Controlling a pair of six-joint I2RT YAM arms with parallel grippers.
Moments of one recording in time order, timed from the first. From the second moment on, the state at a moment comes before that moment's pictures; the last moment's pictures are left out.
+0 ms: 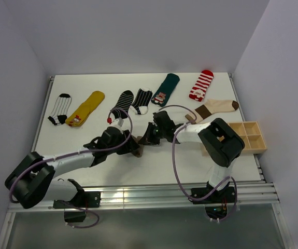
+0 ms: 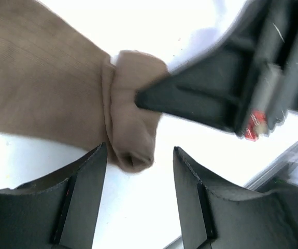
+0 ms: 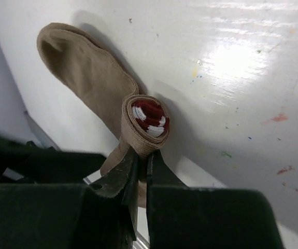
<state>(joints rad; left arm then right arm) -0.67 1.34 0.49 0.19 0.12 -0.88 0.66 1.79 0.82 0.19 -0.37 0.96</state>
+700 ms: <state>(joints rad) -1.18 1.51 0.68 0.13 -0.65 -0.46 0.66 1.83 1.05 -0.24 -0.32 0.85</state>
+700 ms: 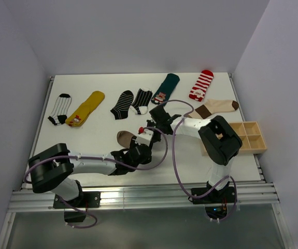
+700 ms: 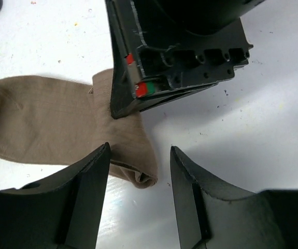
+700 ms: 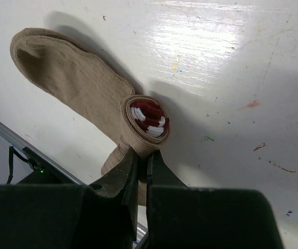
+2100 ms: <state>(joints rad) -0.94 1.56 0.71 0.09 -0.25 -0.61 0.52 1.68 0.82 0.10 -0.47 0.90</state>
